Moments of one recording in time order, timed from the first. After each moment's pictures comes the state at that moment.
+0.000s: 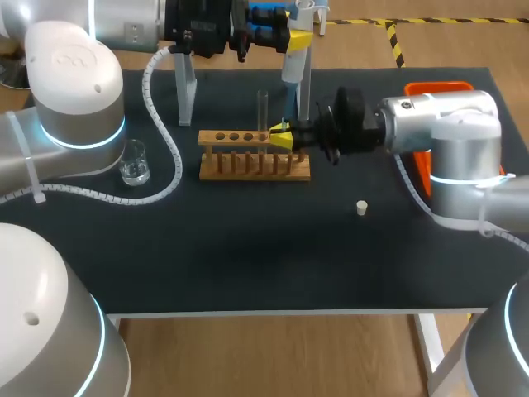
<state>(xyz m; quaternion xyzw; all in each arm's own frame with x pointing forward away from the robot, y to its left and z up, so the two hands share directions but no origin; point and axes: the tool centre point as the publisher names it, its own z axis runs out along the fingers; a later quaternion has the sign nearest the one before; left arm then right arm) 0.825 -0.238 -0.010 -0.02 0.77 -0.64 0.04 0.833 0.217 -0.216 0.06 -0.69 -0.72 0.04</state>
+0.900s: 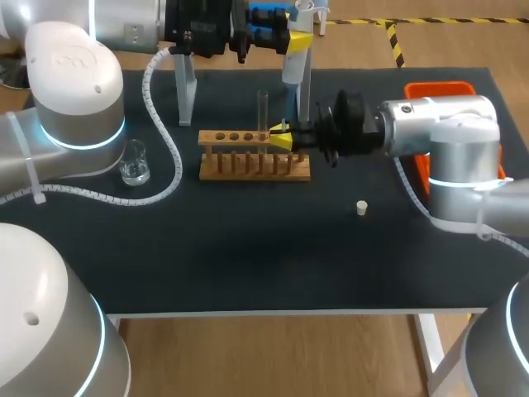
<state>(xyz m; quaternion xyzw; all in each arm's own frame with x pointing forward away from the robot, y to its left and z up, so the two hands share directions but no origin) 0.825 -0.238 -0.012 -0.02 0.77 -0.64 0.04 0.834 0.218 -0.219 0.07 -0.68 -0.73 0.02</state>
